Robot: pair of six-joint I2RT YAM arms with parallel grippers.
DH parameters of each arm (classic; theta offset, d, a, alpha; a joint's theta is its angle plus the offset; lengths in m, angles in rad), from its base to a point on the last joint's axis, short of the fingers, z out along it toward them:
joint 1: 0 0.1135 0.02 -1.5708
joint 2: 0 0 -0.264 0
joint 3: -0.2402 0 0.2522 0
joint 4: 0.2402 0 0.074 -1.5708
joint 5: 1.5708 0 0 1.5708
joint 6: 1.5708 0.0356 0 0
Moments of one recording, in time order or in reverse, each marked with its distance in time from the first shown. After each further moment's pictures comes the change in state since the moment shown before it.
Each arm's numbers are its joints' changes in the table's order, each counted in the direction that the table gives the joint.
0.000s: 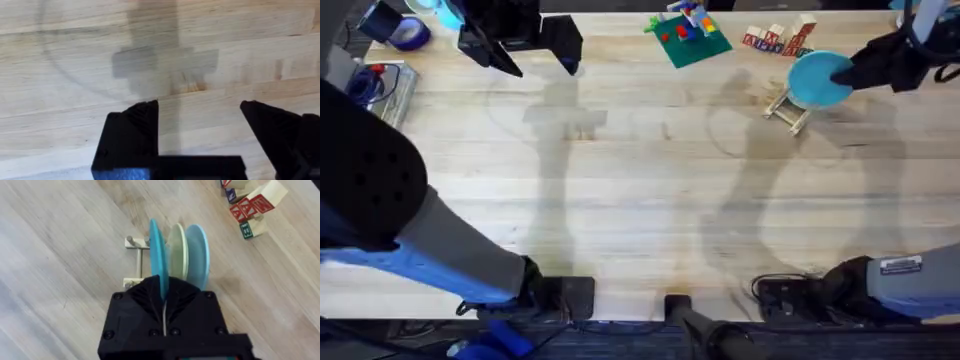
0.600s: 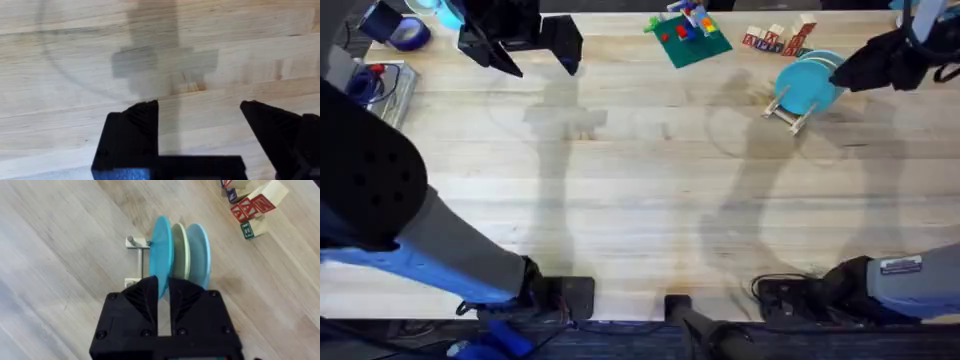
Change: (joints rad) left arm 0.000 0.000 0.000 0.000 0.000 0.000; right arm 0.000 0.000 0.000 0.001 -0.001 0.011
